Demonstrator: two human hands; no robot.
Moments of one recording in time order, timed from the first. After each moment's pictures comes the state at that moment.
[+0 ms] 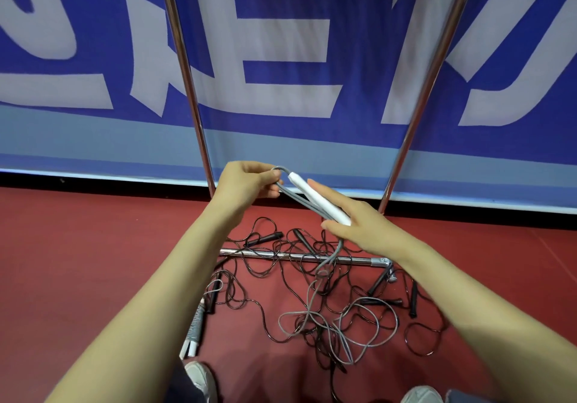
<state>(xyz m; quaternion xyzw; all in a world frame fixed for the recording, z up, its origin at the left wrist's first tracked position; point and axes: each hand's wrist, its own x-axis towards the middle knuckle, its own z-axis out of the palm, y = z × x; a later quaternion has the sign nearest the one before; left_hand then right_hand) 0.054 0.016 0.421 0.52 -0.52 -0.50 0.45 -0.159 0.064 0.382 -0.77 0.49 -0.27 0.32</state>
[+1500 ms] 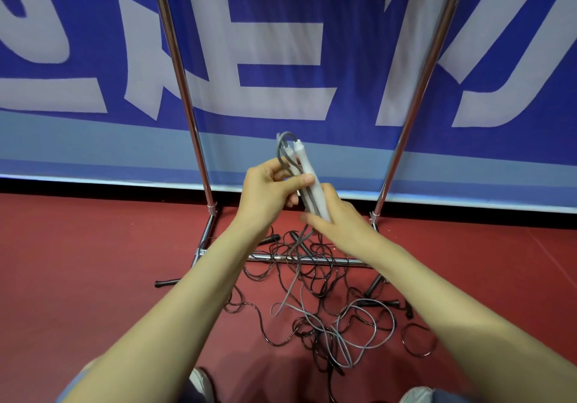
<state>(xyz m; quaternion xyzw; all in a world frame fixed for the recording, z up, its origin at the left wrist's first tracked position) 0.015 0.041 0.424 0.41 -0.56 -0.51 0.51 -0.130 0.066 0.387 -0.70 0.59 -0.27 0.29</state>
